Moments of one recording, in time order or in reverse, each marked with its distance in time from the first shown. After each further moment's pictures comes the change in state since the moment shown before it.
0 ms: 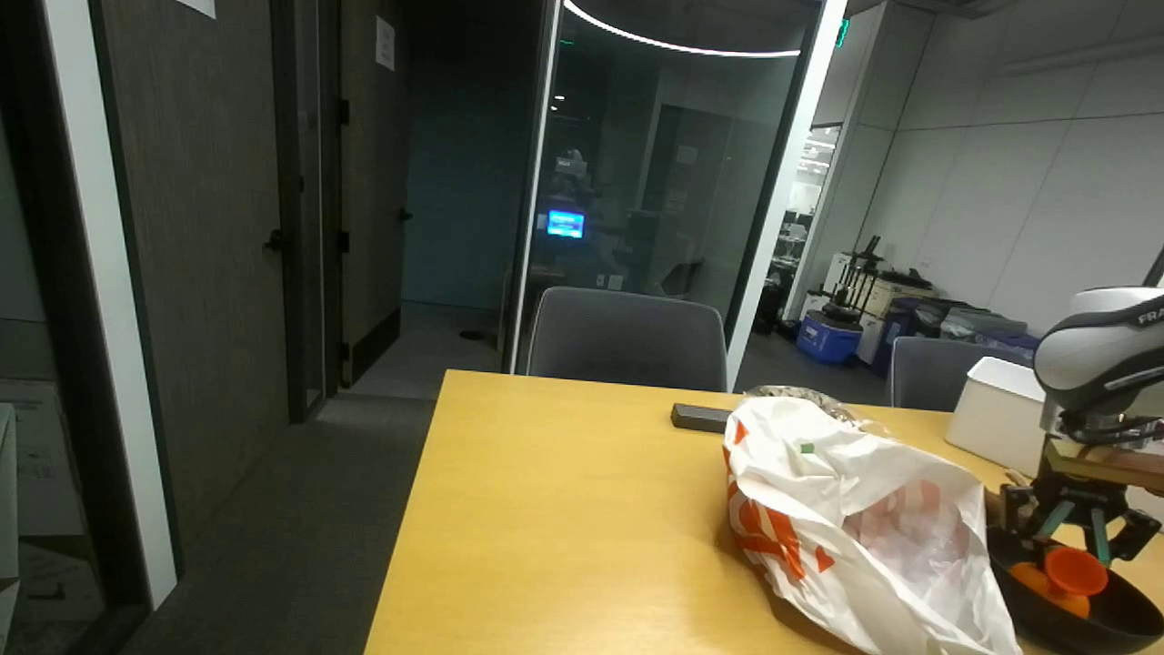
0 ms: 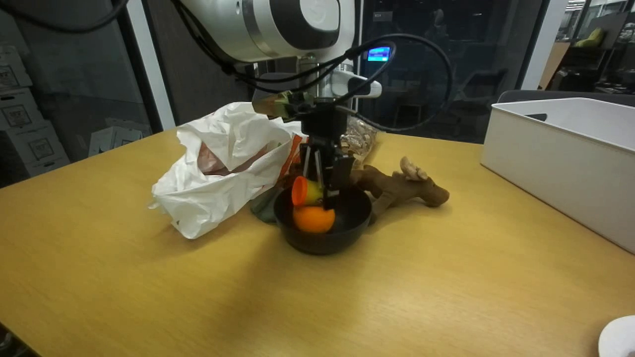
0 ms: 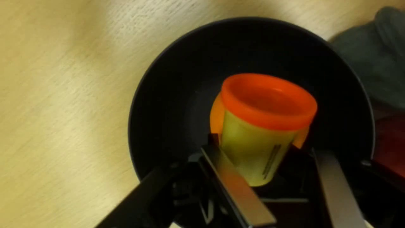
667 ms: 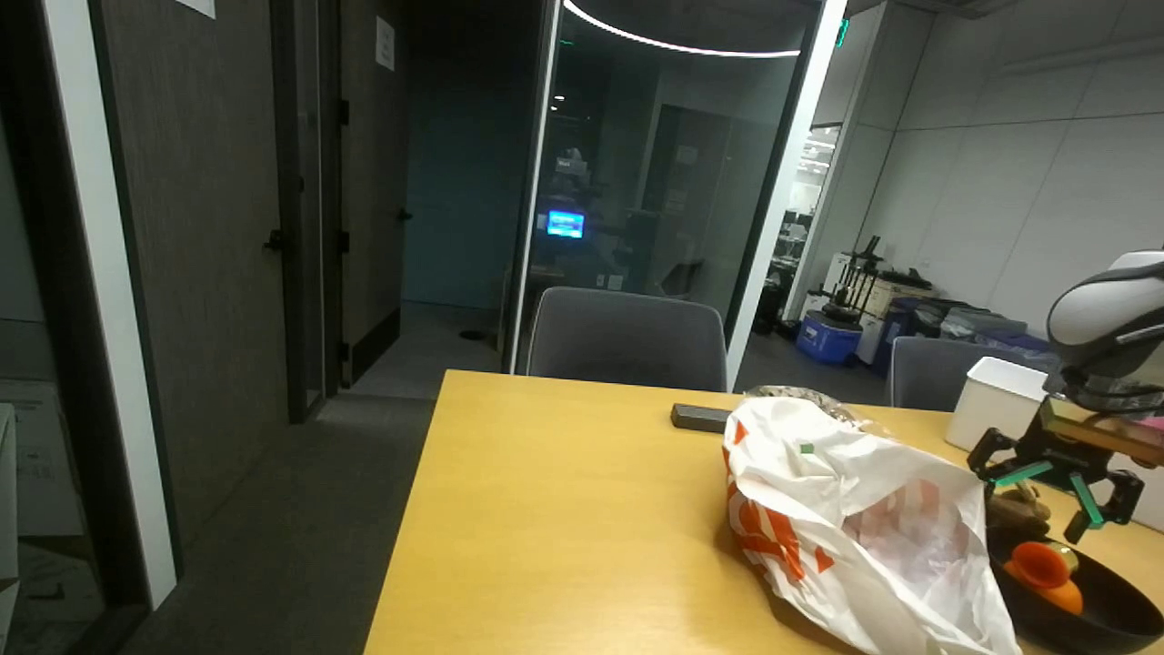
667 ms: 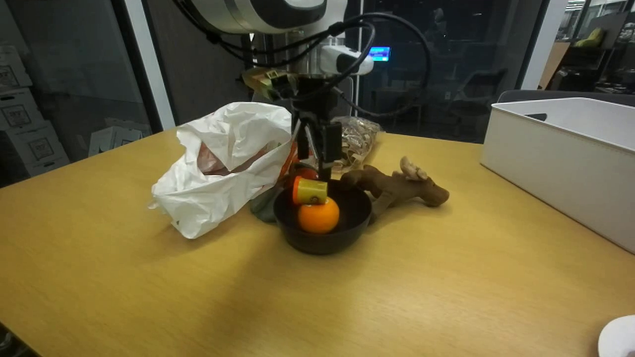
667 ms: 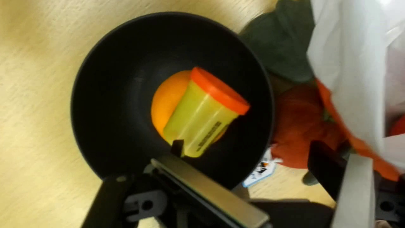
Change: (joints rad) arm 0.010 -0.098 0.019 -0.046 0.176 0.097 -0.060
